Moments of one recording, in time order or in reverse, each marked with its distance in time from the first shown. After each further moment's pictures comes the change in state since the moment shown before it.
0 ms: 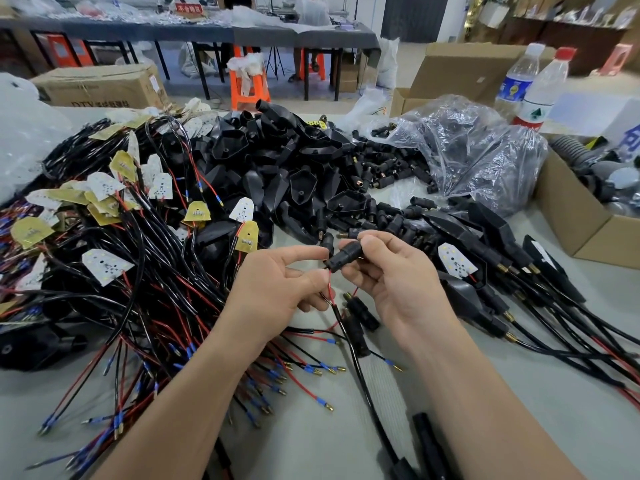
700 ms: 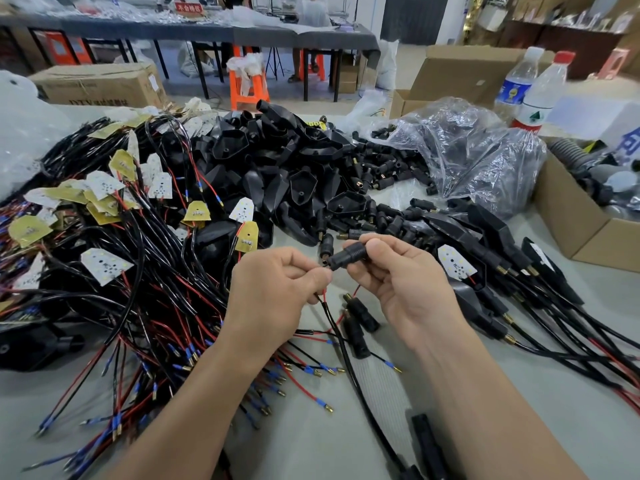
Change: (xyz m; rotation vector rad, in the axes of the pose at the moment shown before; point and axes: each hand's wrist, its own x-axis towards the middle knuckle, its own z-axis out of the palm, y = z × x) left_hand -0.006 -0.003 0.006 0.255 0.213 0.165; right_hand 0.002 -0.005 -0.005 0.041 -0.010 0.026
